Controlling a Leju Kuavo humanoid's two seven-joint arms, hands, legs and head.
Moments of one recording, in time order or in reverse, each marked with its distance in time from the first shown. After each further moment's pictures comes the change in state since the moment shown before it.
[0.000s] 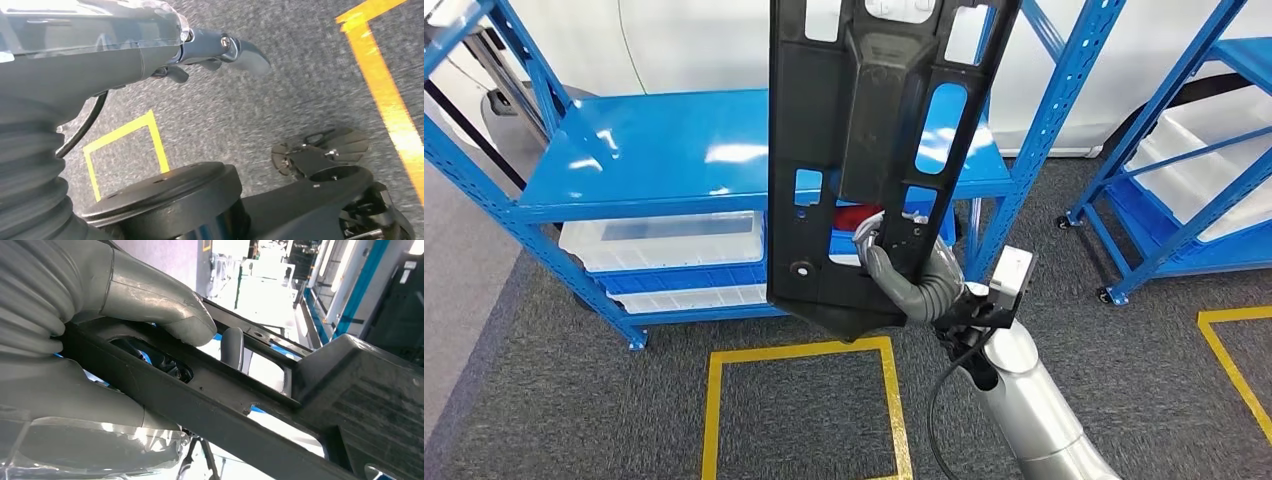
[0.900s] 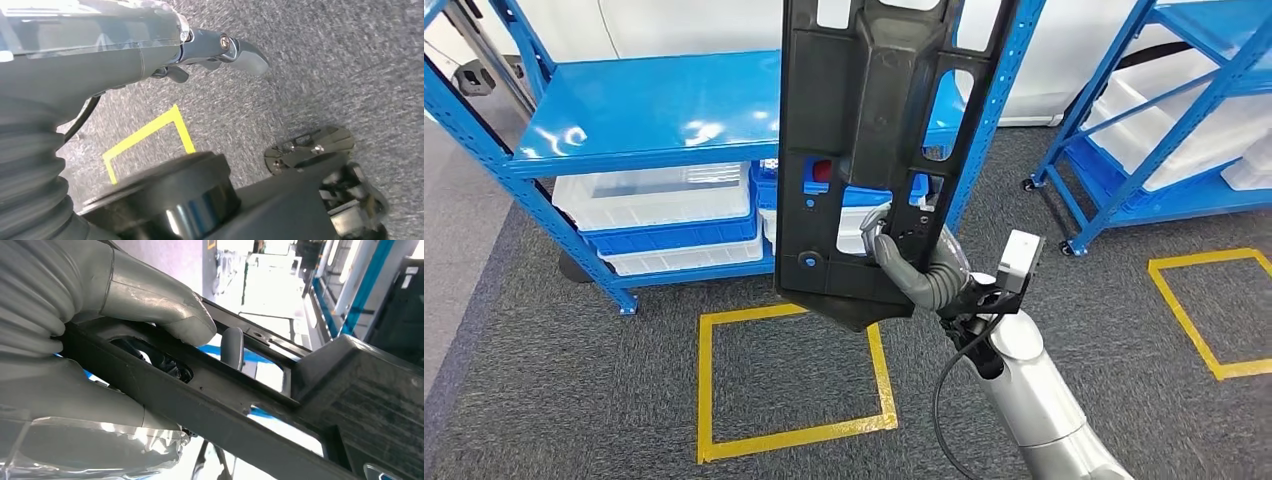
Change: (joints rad) left arm -0.003 -0.007 0.000 0.000 -0.019 0.014 -0.014; right arm -0.022 -0.015 -0.022 0.031 -0.049 0.017 0.014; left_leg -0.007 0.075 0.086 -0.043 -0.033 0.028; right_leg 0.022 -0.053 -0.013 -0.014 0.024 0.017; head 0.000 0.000
